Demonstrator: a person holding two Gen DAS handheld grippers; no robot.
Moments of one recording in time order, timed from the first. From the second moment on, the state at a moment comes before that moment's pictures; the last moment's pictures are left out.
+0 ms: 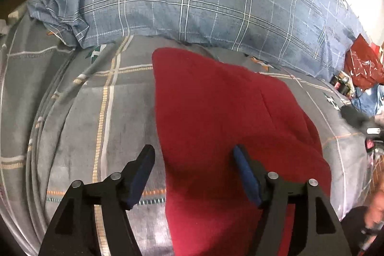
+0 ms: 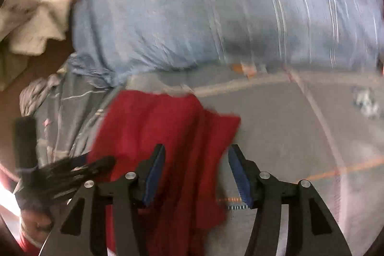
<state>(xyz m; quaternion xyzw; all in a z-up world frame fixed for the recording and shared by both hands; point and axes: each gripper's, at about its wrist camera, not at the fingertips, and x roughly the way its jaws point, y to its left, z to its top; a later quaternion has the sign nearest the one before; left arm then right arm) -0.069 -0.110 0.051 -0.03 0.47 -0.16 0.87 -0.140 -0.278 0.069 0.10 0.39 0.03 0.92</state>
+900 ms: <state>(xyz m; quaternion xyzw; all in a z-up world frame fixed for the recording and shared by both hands) -0.194 -0.082 0.122 0.03 0.34 -0.11 0.93 -0.183 -0.224 0.066 0.06 0.36 0.00 0.93</state>
